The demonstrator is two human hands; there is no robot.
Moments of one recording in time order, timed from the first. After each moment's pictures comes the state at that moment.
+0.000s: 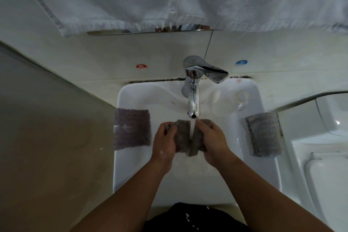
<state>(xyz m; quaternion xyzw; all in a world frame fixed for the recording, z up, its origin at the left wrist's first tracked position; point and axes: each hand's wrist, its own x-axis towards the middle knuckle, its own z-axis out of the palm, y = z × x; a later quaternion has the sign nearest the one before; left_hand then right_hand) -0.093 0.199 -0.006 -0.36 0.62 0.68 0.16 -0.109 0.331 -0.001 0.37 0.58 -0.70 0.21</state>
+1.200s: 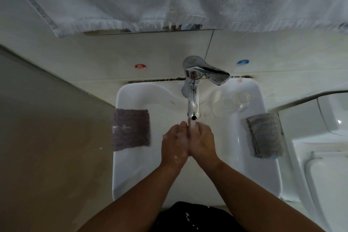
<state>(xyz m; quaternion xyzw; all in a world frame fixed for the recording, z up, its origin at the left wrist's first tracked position) -0.094 0.223 -0.020 -0.25 0.76 0.57 0.21 -0.103 0.306 -0.009 0.18 0.82 -0.53 0.12</state>
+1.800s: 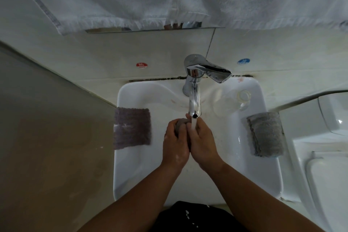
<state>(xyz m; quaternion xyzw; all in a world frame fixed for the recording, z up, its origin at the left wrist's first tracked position) -0.085 0.221 -0.006 -0.26 0.74 0.60 0.12 -0.094 0.307 -0.001 0.16 0.75 -0.63 0.14</state>
